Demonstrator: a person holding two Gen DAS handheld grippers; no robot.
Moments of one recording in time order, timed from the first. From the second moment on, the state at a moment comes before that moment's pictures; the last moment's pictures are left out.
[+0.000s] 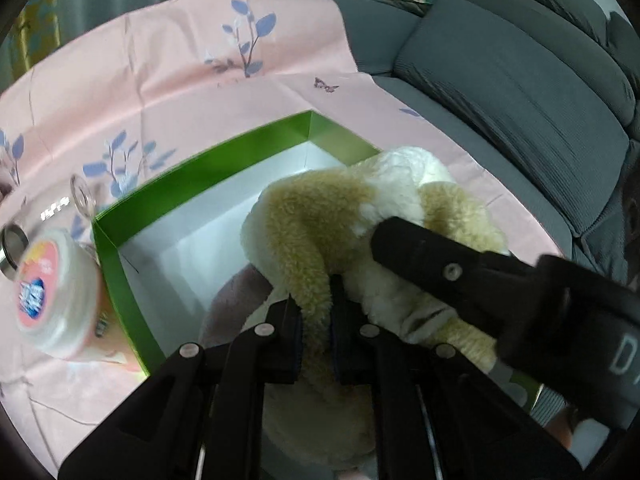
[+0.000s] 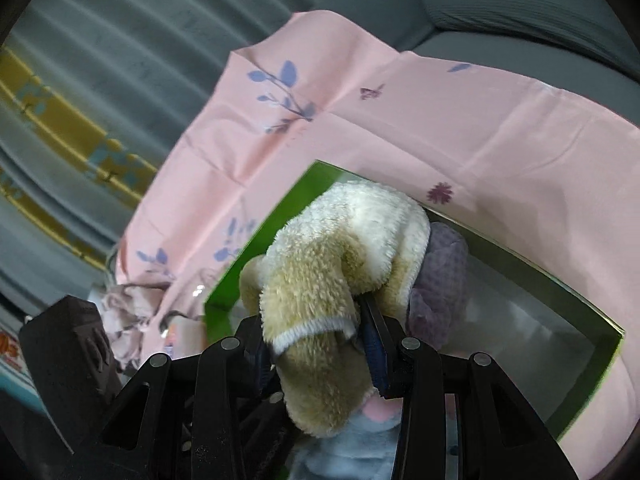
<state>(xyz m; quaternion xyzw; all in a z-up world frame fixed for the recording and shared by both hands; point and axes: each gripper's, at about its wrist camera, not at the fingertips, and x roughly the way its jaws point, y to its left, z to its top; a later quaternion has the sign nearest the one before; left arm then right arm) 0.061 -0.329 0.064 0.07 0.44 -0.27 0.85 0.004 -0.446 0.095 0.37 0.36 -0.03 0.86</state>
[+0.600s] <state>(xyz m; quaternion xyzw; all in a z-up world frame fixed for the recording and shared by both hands) 0.020 -0.226 0.134 0.00 0.34 -0.23 0.91 -0.021 -0.429 0.135 0.33 0.28 -0.03 0.90</state>
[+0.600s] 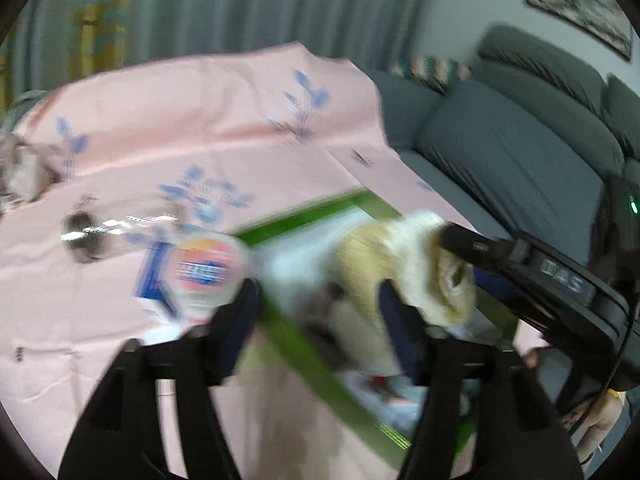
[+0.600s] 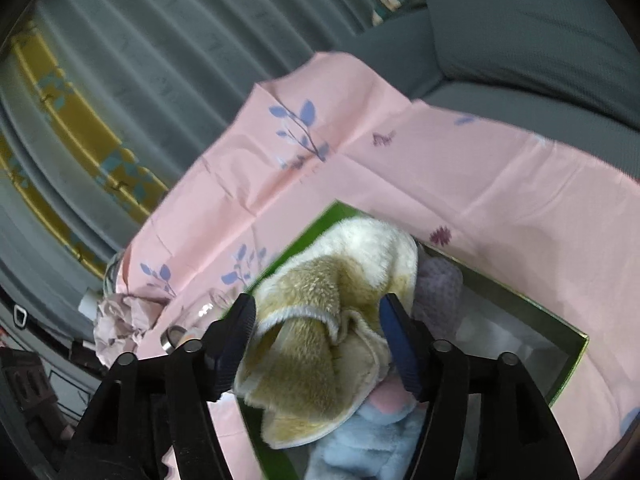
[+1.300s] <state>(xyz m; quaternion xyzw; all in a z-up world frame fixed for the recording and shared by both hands) 0.108 -0.104 0.066 -0.15 0.41 -0.15 0.89 -0.053 -0.398 0.184 0.29 0.20 0.01 0.93</state>
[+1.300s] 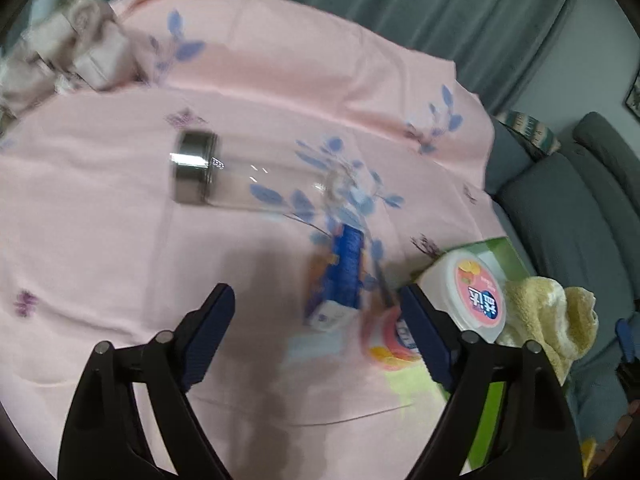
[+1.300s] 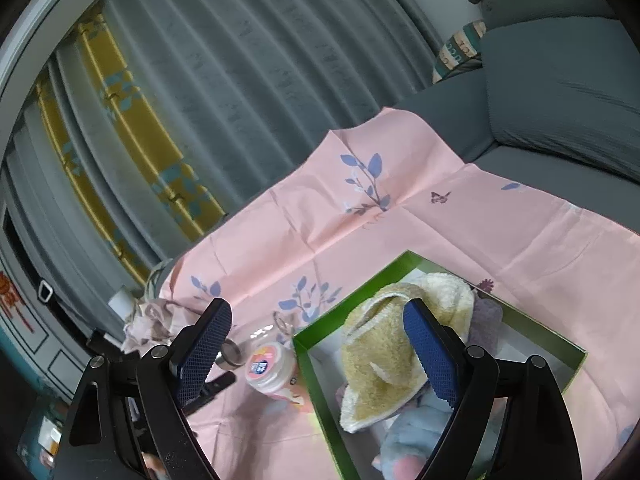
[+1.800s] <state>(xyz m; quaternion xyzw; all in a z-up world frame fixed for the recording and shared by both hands) 0.138 -0.119 0.024 -0.19 0.44 -0.17 0.86 -0.050 -0.423 0.171 0.33 0.22 -0.02 0.92</state>
